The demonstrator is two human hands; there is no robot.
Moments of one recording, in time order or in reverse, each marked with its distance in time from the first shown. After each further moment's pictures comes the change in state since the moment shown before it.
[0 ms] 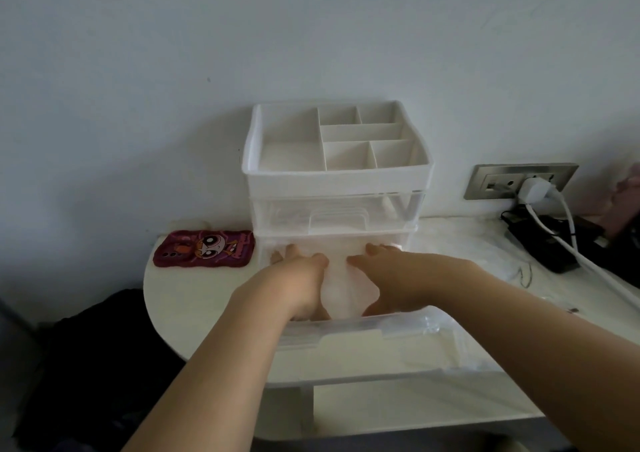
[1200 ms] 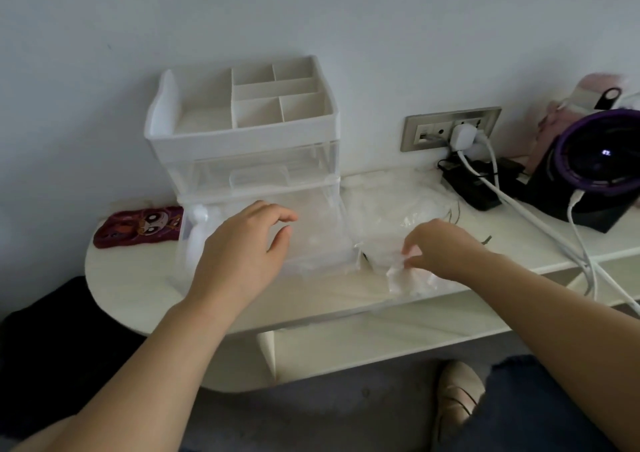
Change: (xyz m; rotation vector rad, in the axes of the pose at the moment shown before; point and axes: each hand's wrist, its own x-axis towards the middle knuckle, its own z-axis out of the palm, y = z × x) left_hand -0.034 0.041 0.030 -0.280 0.747 0.259; right_hand -0.066 0.123 0.086 0.164 0.279 0.362
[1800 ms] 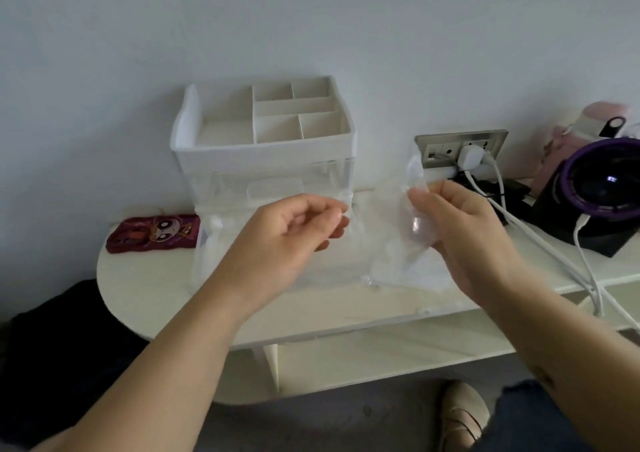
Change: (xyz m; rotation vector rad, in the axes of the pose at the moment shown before) left_hand 0.002 0.033 -0.028 -0.825 -0.211 -0.087; right_hand -0.054 -0.063 -0.060 1.396 0.443 -0.058
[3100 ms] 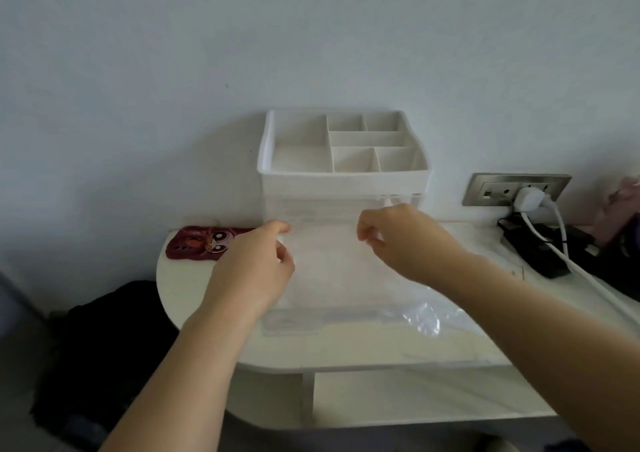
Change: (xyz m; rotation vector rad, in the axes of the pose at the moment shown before) left_hand -0.003 -0.043 -0.084 0.731 0.388 -0.192; right_hand 0.054 -0.007 0.104 -1.203 -0.389 -0.449
